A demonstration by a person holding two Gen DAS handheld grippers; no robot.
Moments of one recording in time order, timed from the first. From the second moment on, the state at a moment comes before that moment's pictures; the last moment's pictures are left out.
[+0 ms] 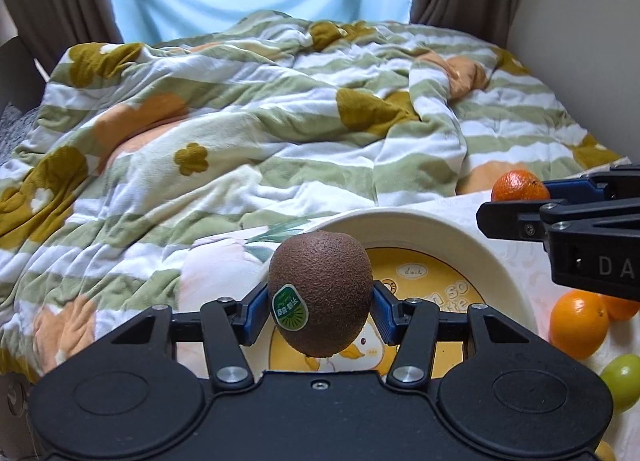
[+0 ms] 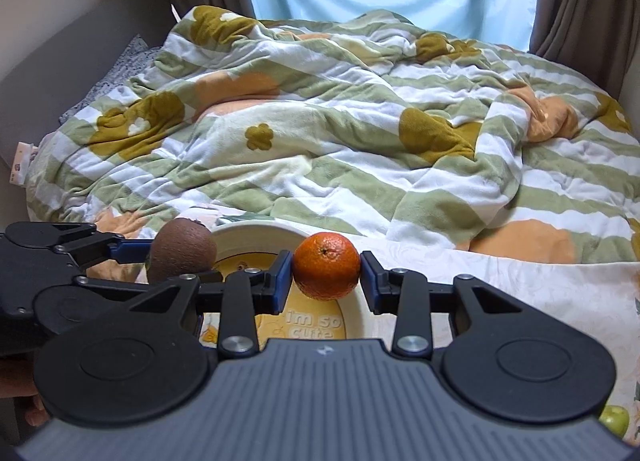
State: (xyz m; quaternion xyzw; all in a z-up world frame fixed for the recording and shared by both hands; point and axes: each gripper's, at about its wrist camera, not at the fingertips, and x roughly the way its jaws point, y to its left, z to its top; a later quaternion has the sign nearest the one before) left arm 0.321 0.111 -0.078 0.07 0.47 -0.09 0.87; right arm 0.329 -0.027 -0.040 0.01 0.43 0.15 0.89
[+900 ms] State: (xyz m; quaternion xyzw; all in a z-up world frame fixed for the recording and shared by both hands) left arm 0.285 0.140 -0.076 0.08 0.46 -0.07 0.88; right arm 0.340 -0.012 -0.065 -0.03 0.45 0.18 0.88
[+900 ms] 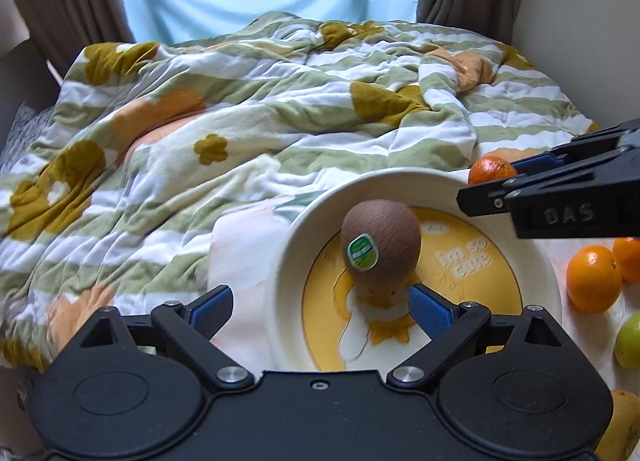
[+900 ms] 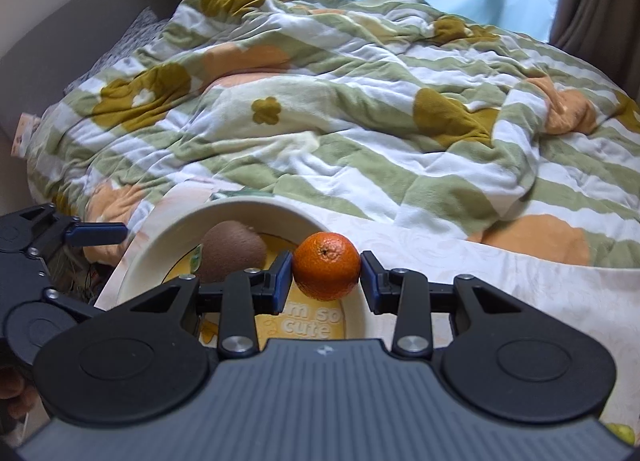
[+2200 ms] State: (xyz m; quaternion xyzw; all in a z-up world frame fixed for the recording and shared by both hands) left arm 0.147 0.158 -0.001 0.02 0.38 0.06 0.92; right arm 0.213 -0.061 0.001 -0.03 0.36 0.16 0.92
